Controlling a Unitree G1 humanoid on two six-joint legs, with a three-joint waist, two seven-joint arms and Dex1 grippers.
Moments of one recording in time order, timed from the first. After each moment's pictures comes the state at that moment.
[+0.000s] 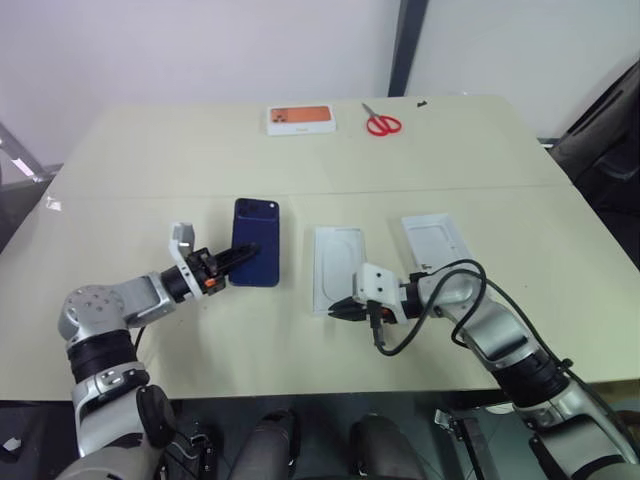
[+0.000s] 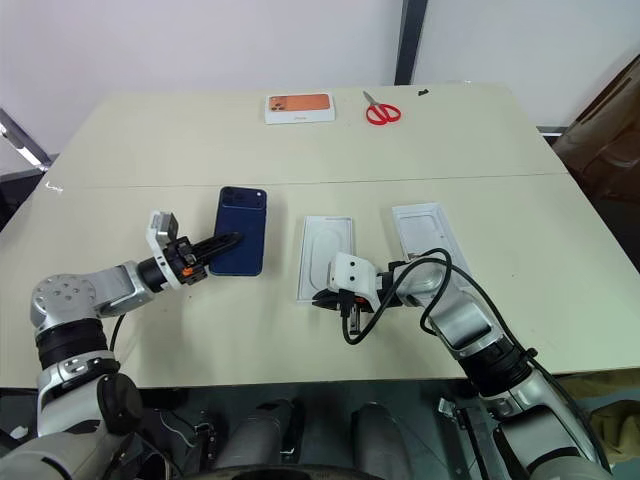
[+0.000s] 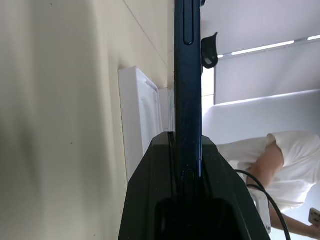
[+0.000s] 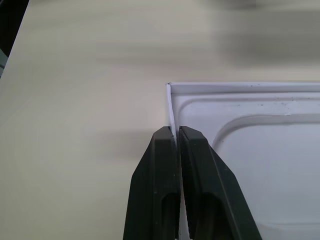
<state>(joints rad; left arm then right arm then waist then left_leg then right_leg) -0.55 0.37 0.63 0.33 -0.96 1.48 -0.56 -0.44 -0.57 0.39 -0.12 0.10 0.36 1.09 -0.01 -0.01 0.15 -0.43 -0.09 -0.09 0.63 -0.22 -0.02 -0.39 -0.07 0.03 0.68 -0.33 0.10</state>
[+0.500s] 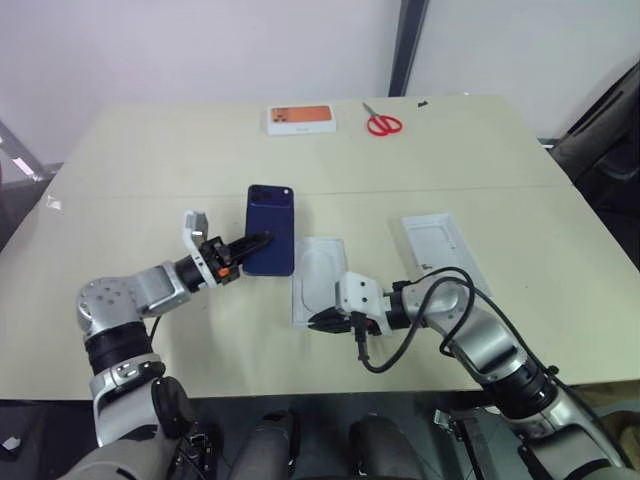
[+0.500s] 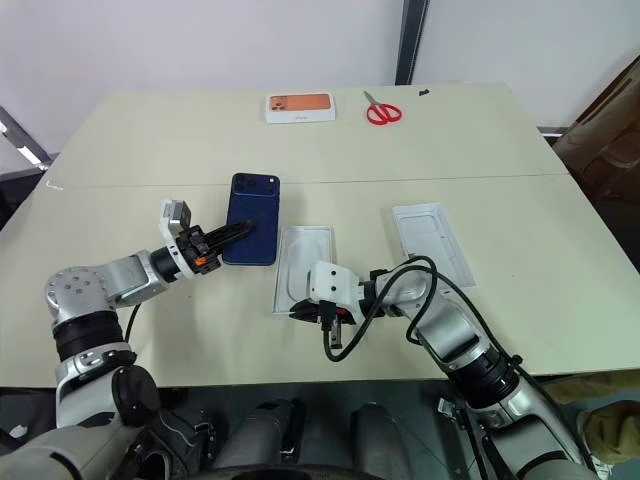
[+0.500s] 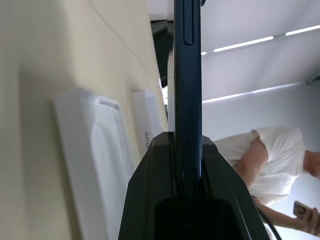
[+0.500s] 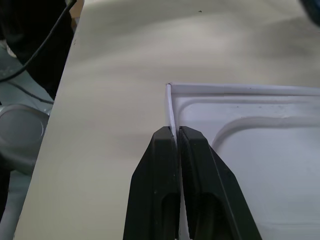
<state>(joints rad) -0.60 0.26 0.66 0.27 -1.06 1.50 -0.43 -0.41 -0.49 0.44 -0.24 0.13 0.48 1.05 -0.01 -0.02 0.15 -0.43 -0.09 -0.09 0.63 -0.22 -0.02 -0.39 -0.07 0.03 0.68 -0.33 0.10</state>
